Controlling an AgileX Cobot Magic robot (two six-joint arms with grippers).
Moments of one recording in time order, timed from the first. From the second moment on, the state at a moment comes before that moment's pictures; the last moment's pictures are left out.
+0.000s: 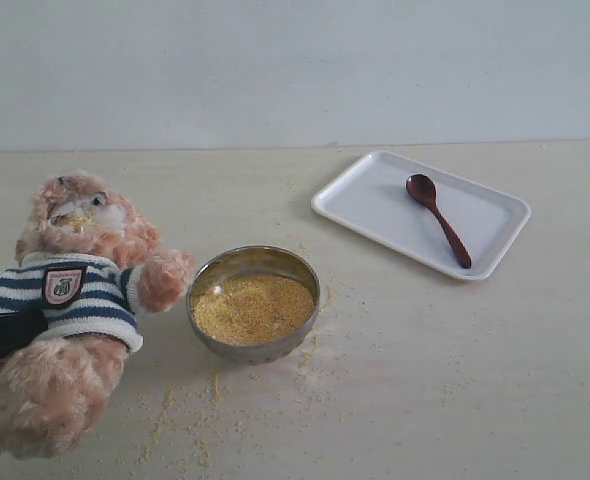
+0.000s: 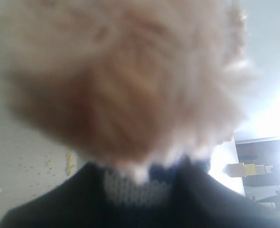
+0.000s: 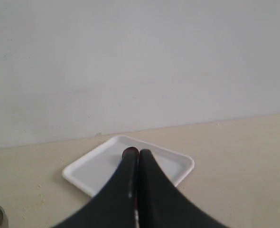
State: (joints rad) left arm 0.50 1.56 -0.18 -1.73 1.18 1.66; right arm 0.21 0.39 -0.03 0.24 -0.28 -0.02
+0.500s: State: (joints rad) left arm 0.50 1.56 -0.18 -1.73 1.18 1.66; right arm 0.21 0.35 0.00 0.34 0.05 0.04
